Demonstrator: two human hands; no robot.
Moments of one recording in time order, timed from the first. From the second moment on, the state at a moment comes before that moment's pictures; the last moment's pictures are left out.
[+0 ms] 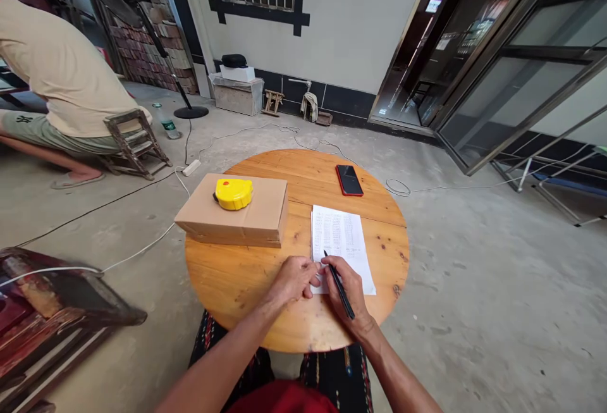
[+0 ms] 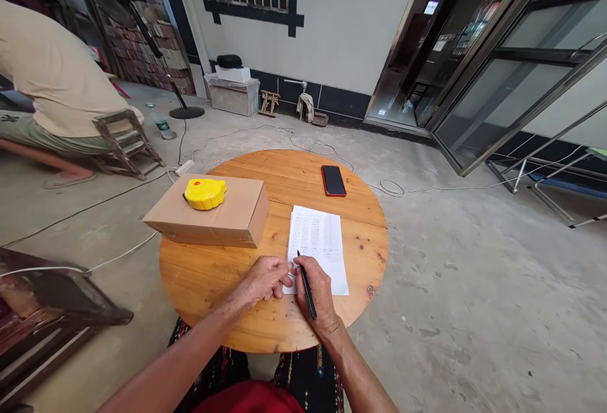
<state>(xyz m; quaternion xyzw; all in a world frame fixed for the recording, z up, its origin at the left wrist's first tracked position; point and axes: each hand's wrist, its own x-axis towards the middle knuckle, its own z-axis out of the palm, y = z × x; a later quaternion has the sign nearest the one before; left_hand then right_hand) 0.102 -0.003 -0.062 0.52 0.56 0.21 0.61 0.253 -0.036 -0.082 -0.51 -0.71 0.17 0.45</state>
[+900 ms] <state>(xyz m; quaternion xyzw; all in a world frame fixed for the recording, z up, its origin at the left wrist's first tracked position) 0.122 -0.070 -0.076 0.84 0.50 0.19 0.08 0.296 -0.032 -0.077 -0.57 -0.67 0.22 0.42</state>
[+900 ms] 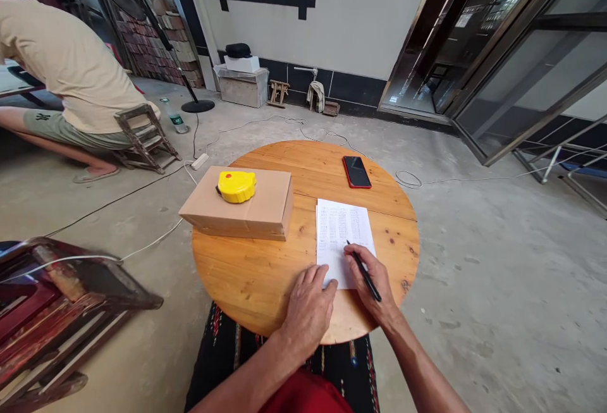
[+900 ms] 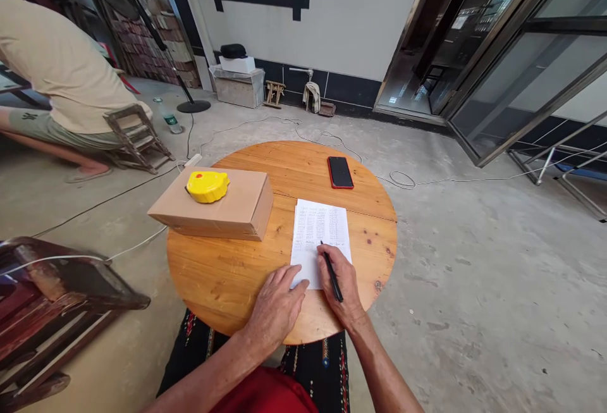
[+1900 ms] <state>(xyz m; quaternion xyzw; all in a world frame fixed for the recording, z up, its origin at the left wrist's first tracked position) 0.108 -0.076 -0.092 0.82 0.47 0.31 0.10 0.348 -0.039 -0.065 -0.63 -0.42 0.40 0.52</state>
